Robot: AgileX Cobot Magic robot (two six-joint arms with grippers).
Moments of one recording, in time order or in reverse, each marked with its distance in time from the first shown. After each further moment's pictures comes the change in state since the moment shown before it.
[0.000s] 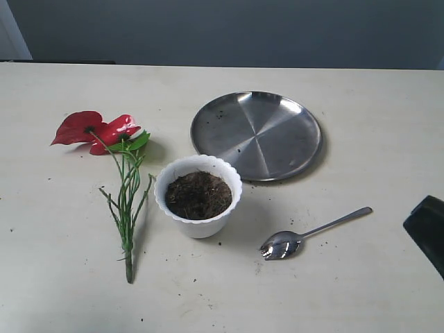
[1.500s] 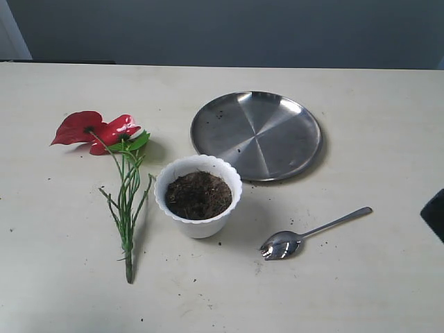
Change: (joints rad) left arm 0.000 0.000 0.000 0.000 0.000 0.000; right arm 0.053 0.000 -0.075 -0.173 0.066 0.006
